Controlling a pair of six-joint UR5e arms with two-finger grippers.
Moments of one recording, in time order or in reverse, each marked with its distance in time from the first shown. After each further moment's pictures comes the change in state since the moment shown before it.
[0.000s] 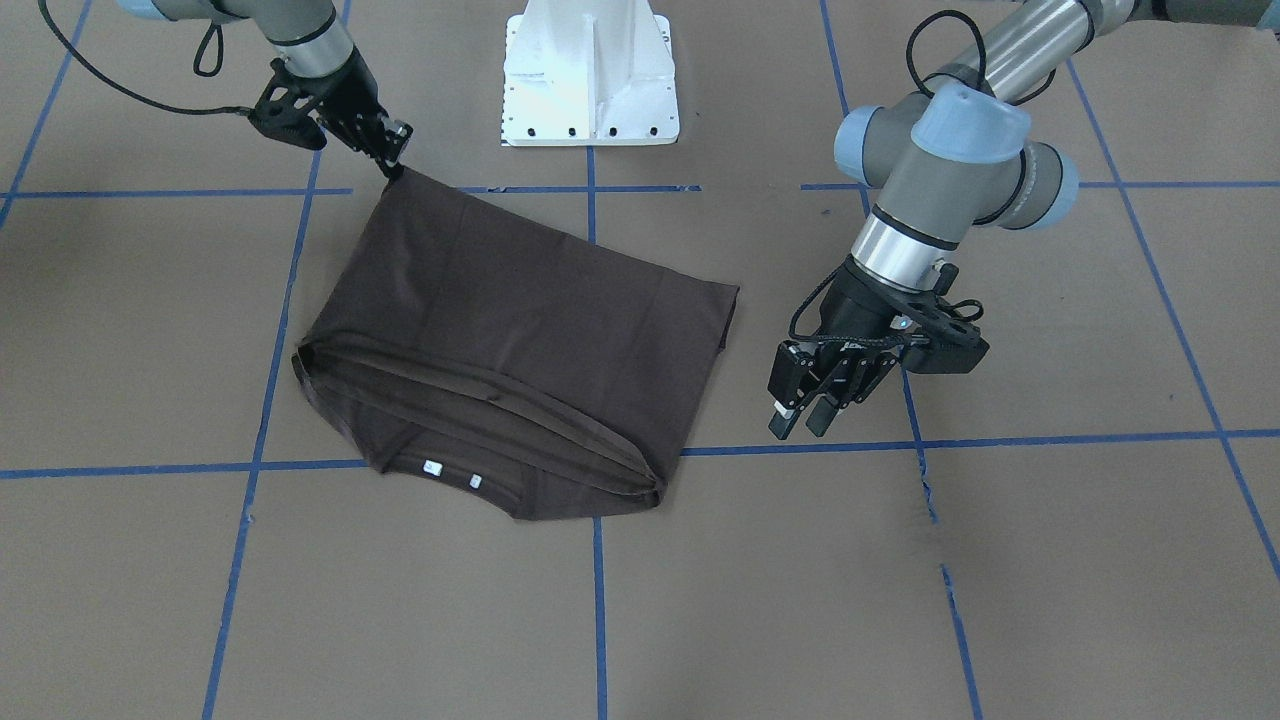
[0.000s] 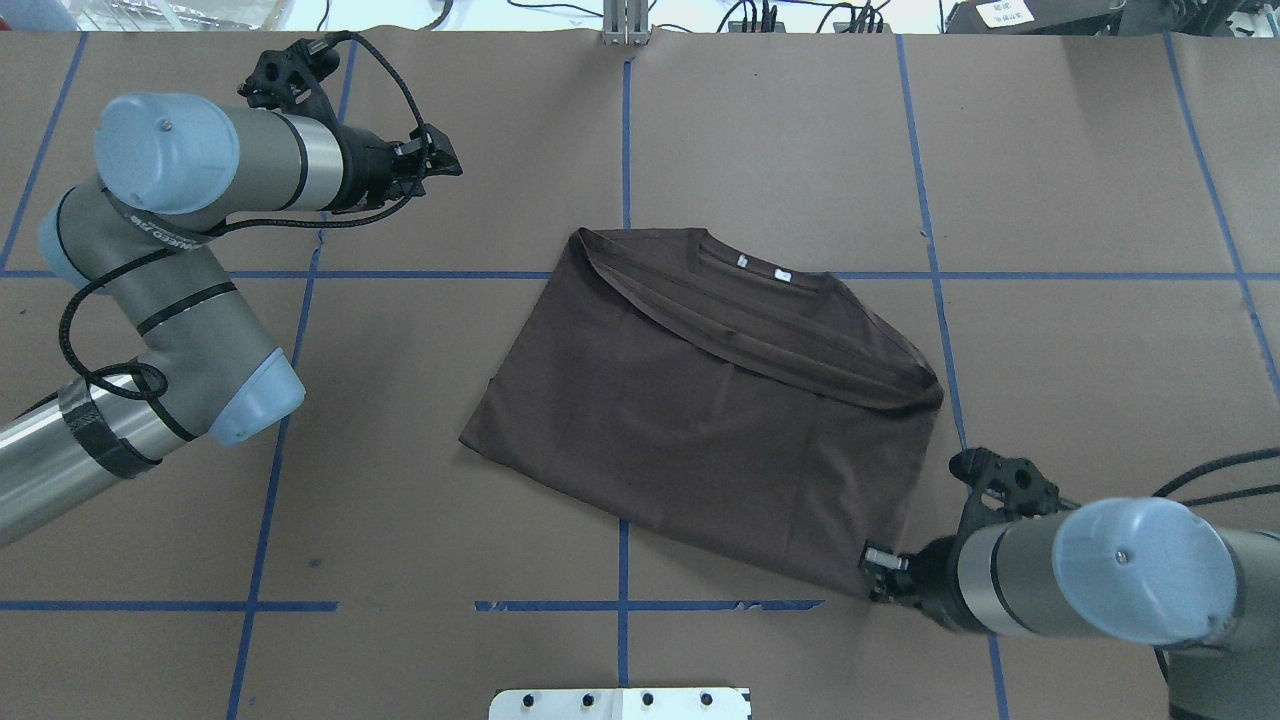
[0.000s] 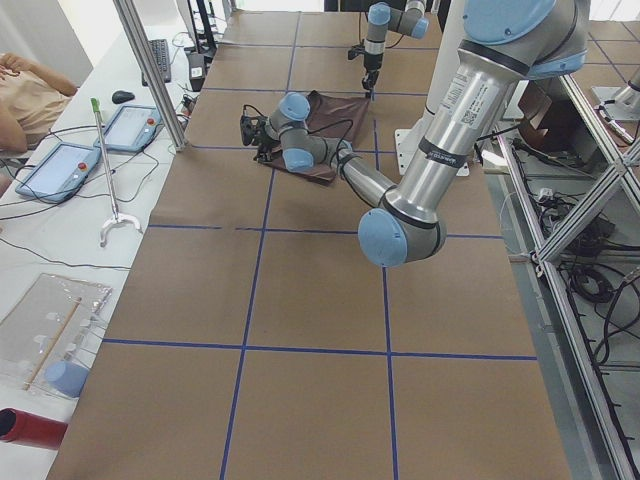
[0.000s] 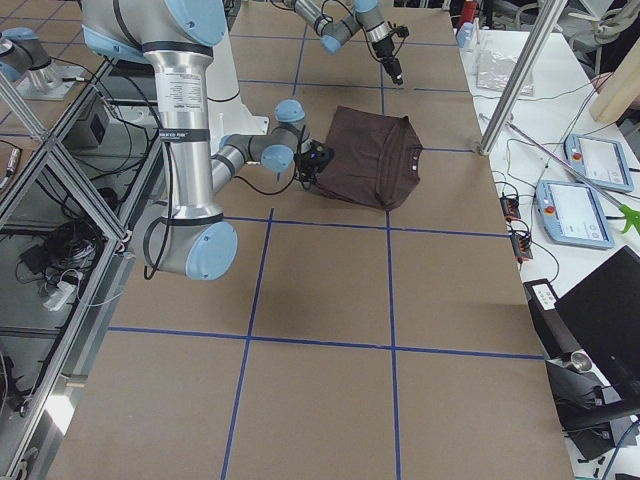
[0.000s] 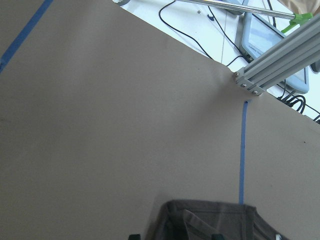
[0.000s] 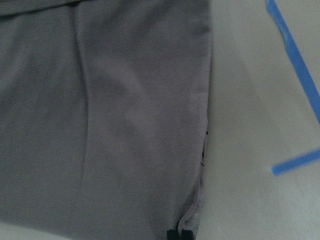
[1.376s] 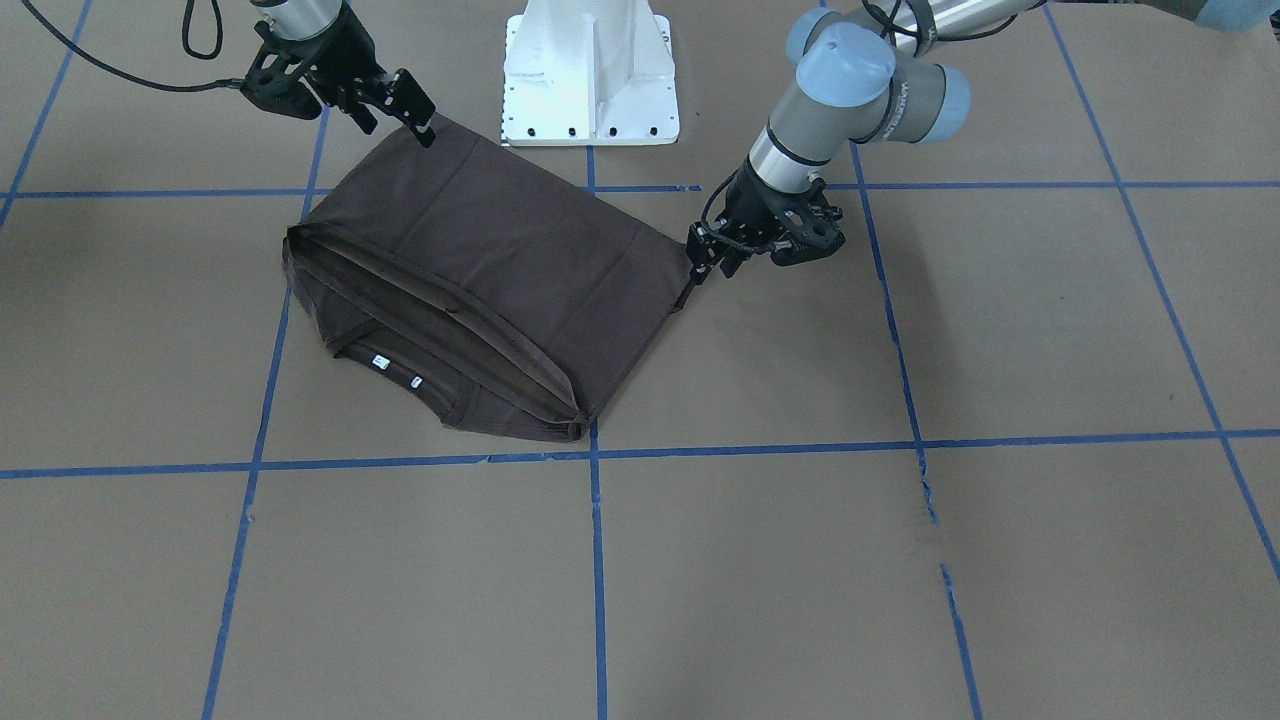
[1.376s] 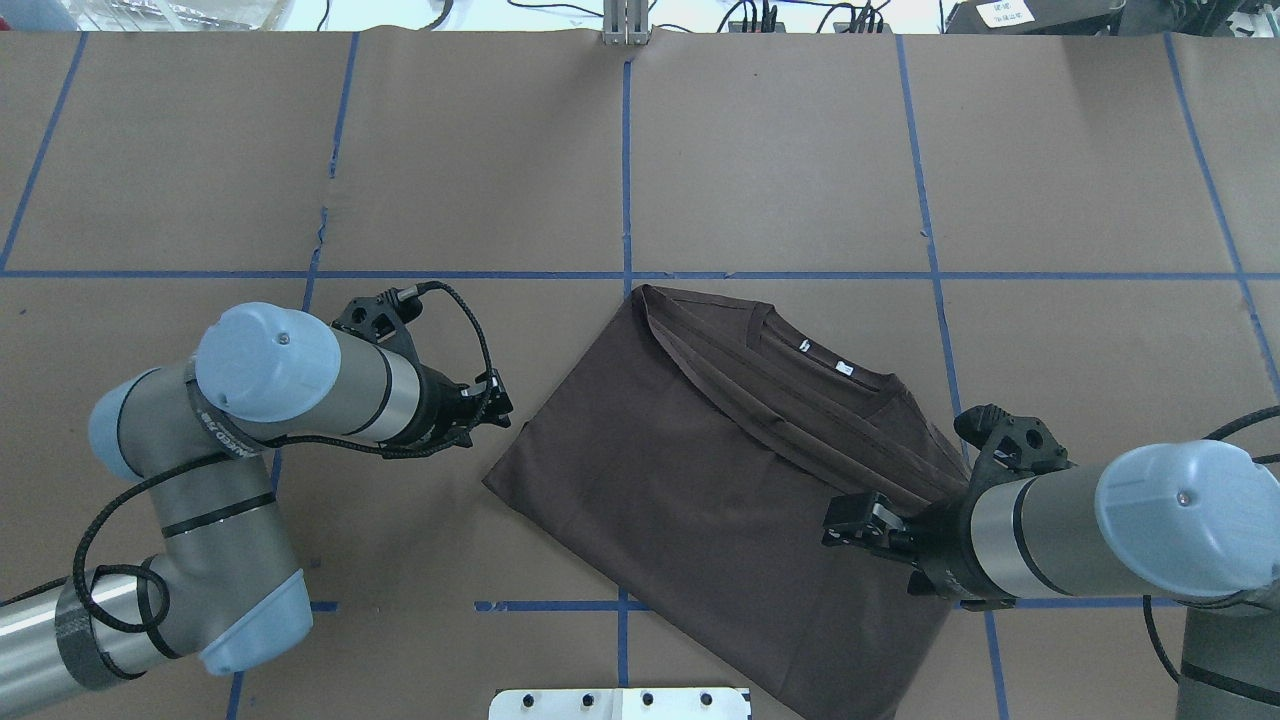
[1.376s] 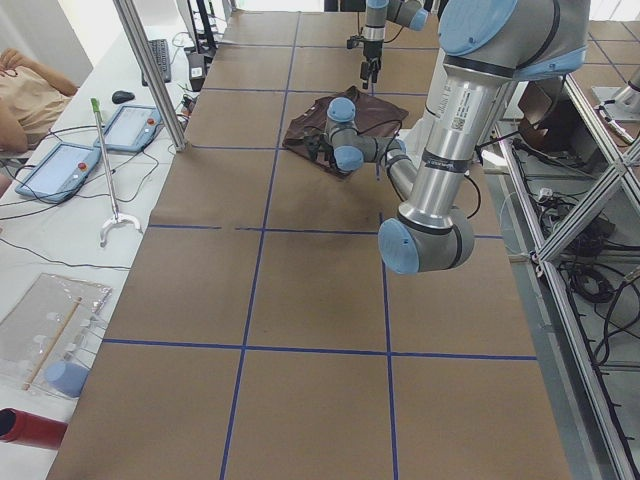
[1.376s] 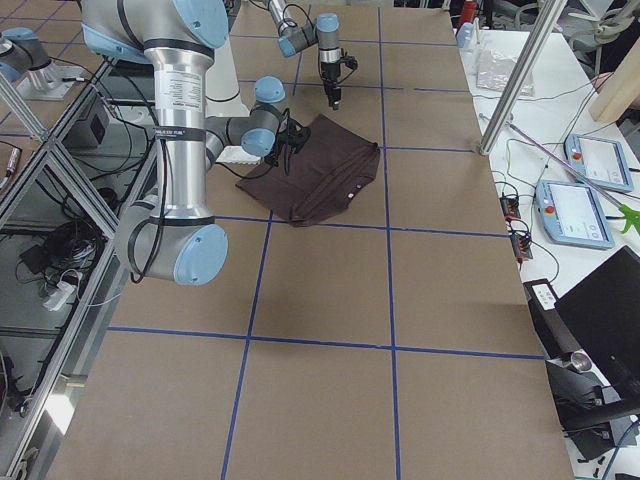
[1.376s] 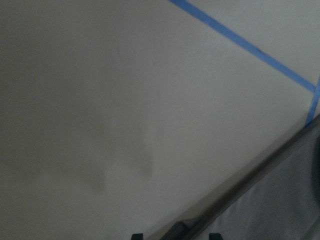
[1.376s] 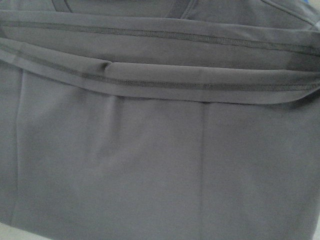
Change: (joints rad) left arm 0.319 0.108 -0.216 0.310 -0.088 -0.218; right arm 0.133 0.068 0.022 0.001 0.053 -0.006
